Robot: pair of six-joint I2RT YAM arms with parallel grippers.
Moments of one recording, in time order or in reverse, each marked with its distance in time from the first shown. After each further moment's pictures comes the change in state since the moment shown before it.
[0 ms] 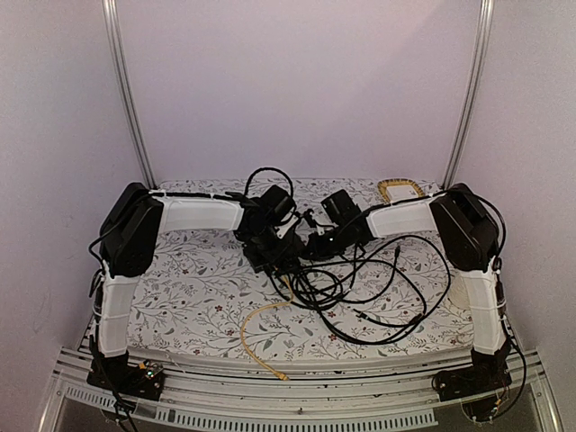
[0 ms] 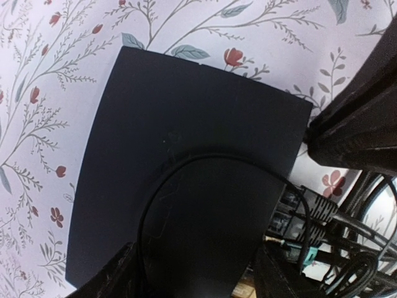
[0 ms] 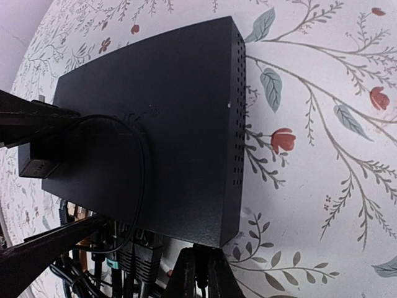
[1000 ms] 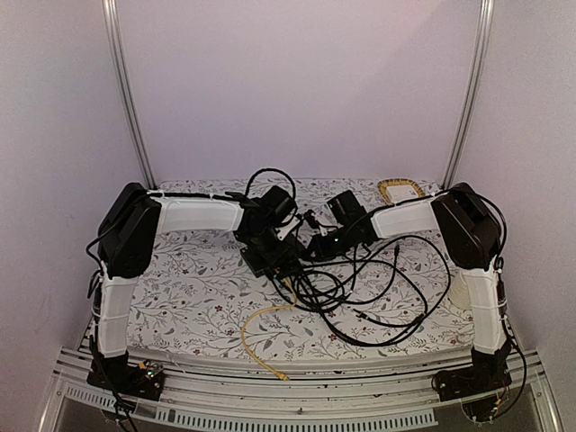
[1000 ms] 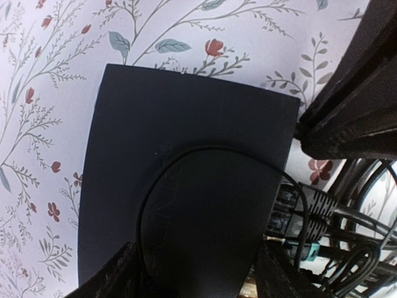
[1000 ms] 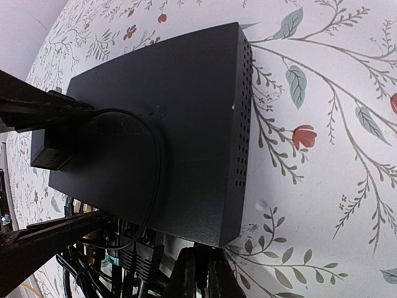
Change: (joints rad) left arm -0.011 -0.014 -0.009 -0.020 0.002 0.013; right arm -0.013 -0.008 -0.024 0.023 -0.086 -0.074
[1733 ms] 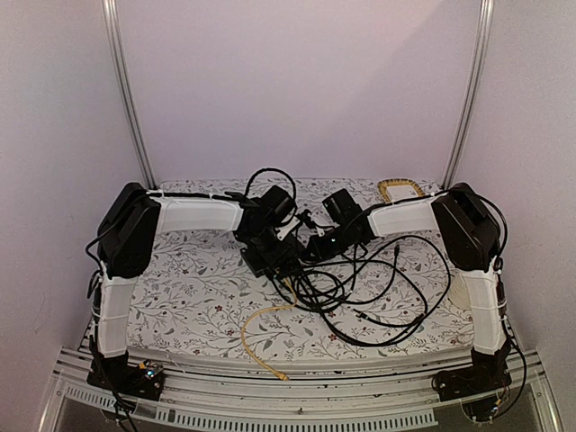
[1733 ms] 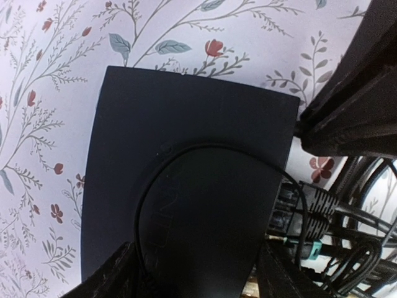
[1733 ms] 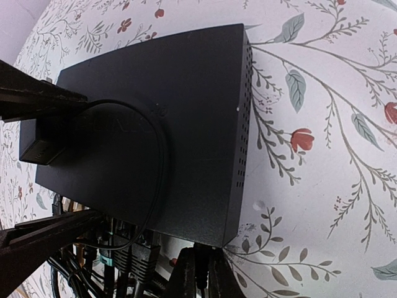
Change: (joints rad) left arm 0.000 -0.004 -0.004 0.004 -0.003 0.027; right arm 0.013 -0.002 0.029 -0.056 0.071 -0.051
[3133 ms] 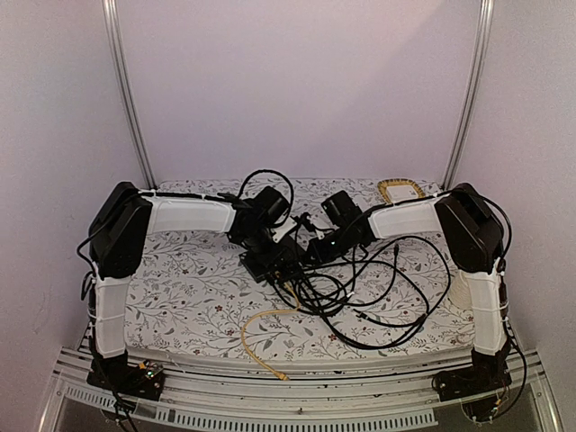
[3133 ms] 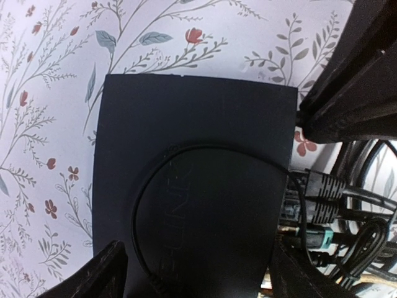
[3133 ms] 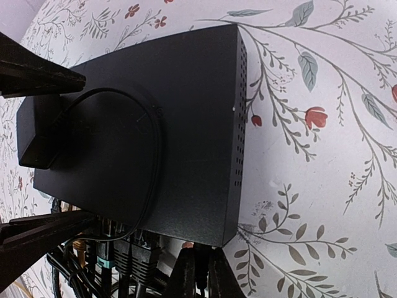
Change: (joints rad) left arm 0.003 -0.060 -0.084 0.035 0.061 0.056; right arm 0.018 -0.034 -0.032 -0.014 0.021 0.003
